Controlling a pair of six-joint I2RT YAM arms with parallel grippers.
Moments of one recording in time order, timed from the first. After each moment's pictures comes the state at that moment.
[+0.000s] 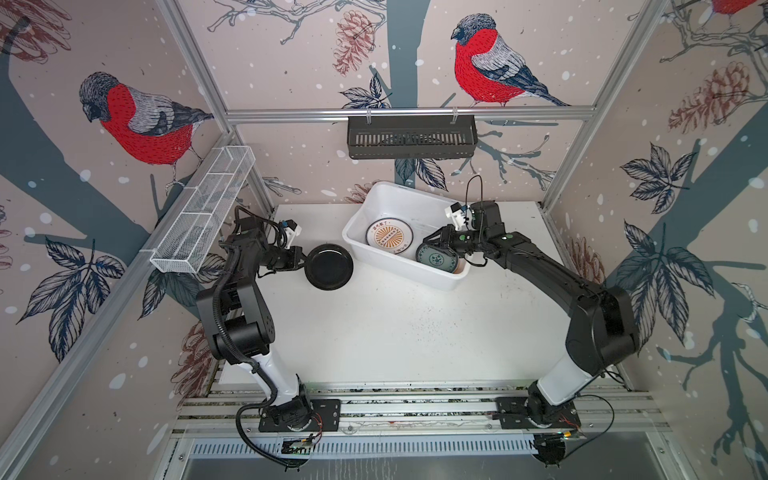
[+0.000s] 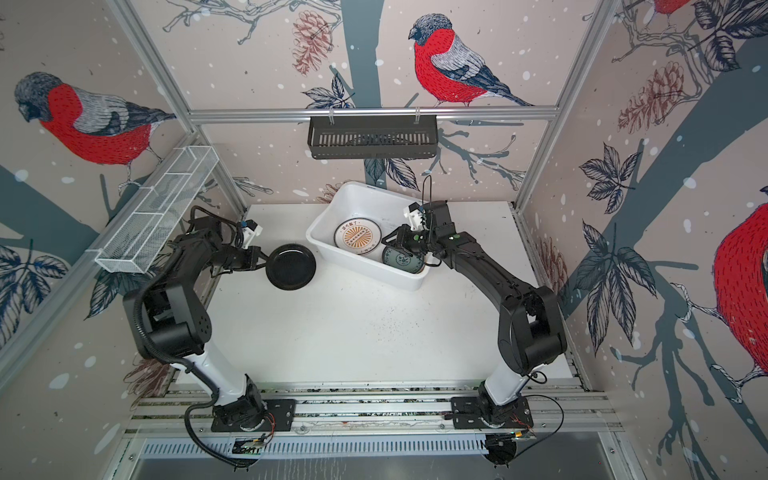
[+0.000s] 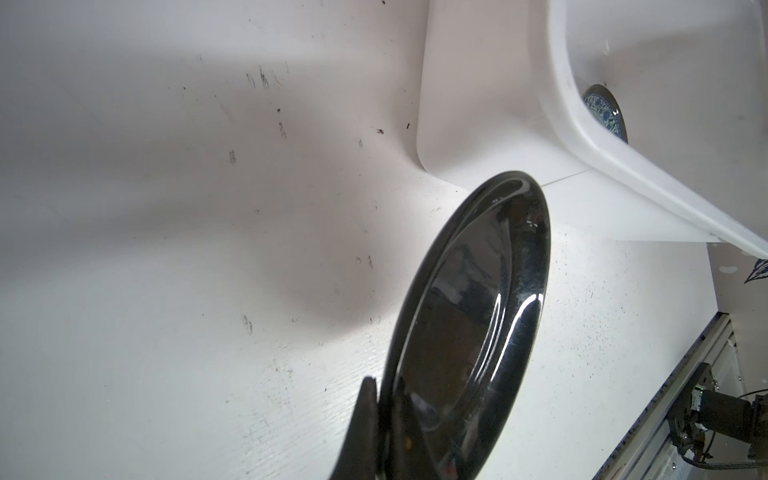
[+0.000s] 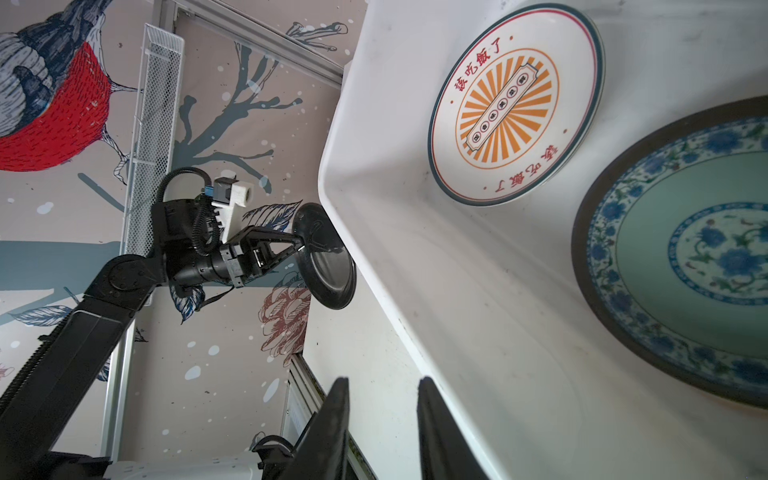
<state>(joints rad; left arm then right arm) 0.33 1.76 1.41 -0.93 0.69 0.40 0.41 1.66 1.32 -0.28 -0.69 0.70</state>
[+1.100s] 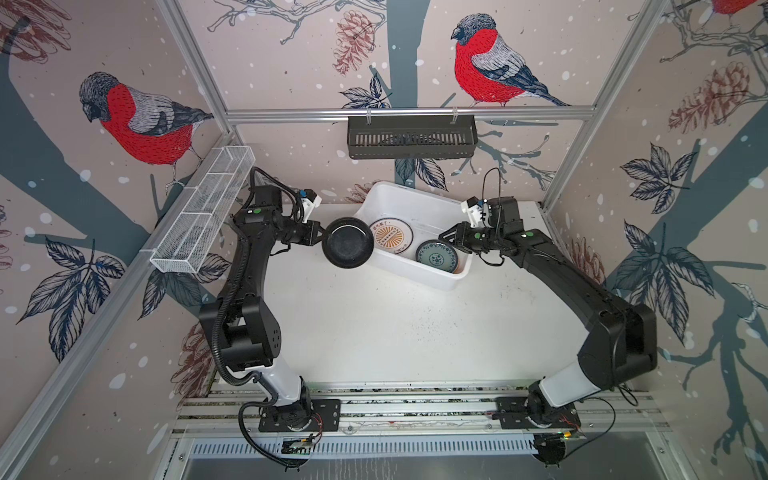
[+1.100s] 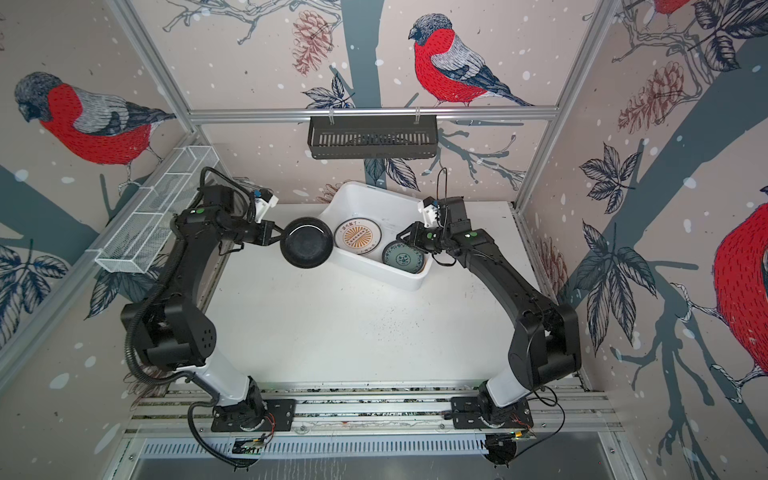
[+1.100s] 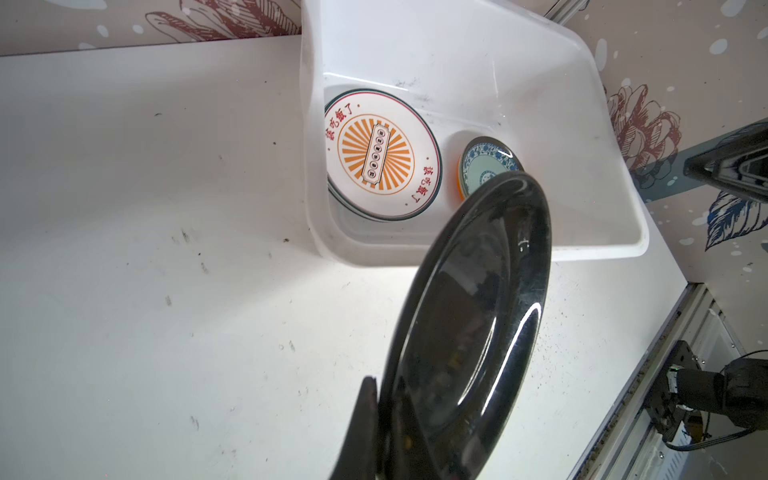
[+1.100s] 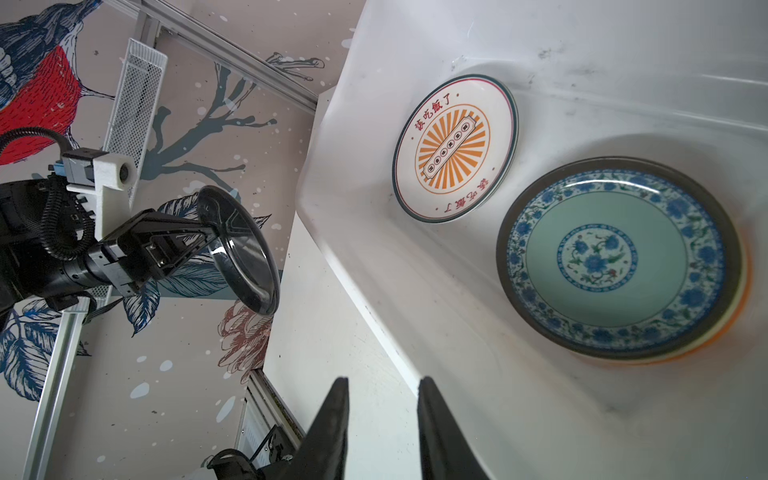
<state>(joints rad) 0.11 1.71 1.68 -0.99 0.70 0.32 0.34 1.54 1.33 -0.43 -0.61 0.58</state>
